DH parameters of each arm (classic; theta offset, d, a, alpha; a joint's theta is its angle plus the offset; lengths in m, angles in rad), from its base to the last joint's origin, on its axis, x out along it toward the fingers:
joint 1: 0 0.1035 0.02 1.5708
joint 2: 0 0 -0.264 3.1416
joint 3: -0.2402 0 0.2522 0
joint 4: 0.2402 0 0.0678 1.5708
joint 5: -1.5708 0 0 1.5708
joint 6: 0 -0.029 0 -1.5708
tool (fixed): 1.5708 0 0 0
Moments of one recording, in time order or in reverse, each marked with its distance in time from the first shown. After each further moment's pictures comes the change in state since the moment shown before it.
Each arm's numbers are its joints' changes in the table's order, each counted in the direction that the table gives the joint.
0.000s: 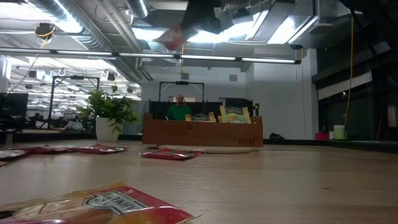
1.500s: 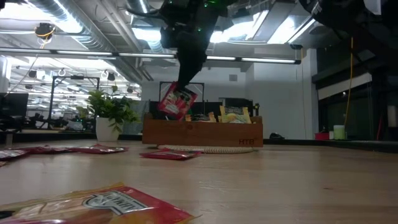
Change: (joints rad) left arm 0.000 0.149 0.000 0.109 0.055 0.177; right arm -0.066 -0.220 0.000 -0.019 -0.164 0.435
